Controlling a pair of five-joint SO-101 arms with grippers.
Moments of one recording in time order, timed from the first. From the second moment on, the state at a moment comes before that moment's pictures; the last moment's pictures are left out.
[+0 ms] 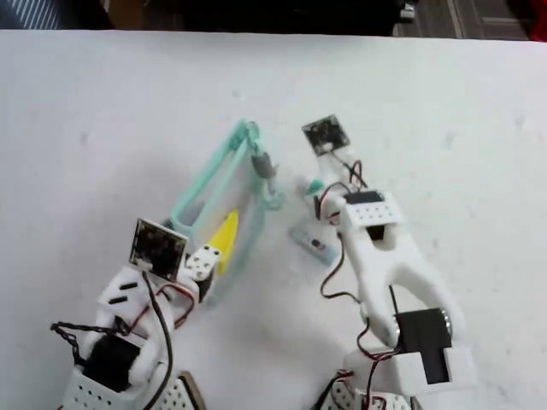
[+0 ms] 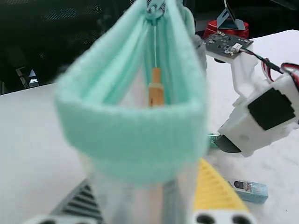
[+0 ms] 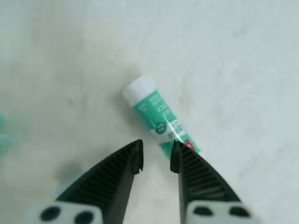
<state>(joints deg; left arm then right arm) 18.0 -103.5 84.6 45.1 0.9 -9.7 -4.4 41.0 31.6 17.9</state>
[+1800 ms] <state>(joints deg) 17.7 -103.5 84.6 45.1 0.7 -10.9 12.4 23.6 40.3 30.9</state>
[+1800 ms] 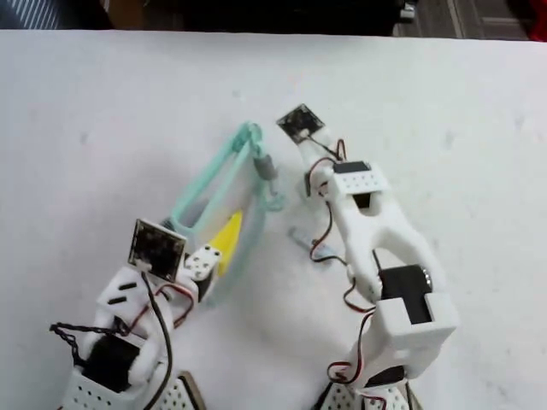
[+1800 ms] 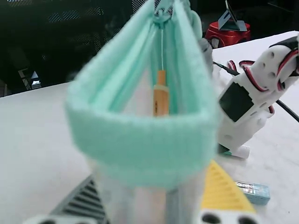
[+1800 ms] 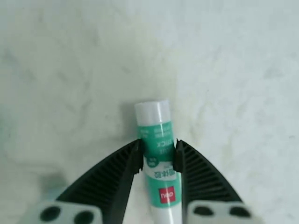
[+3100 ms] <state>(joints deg) 17.7 -103.6 84.6 45.1 0.7 -10.5 12.3 23.5 41.1 31.4</state>
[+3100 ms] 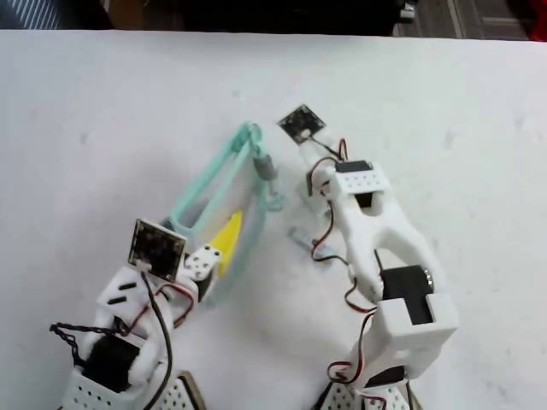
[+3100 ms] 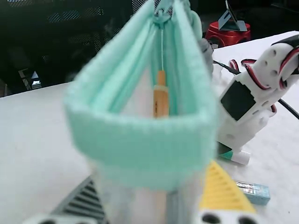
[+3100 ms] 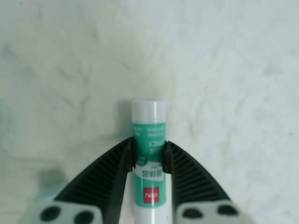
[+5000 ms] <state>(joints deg) 17.7 -103.6 84.6 45.1 0.7 -8.6 16.7 17.9 48.3 24.3</state>
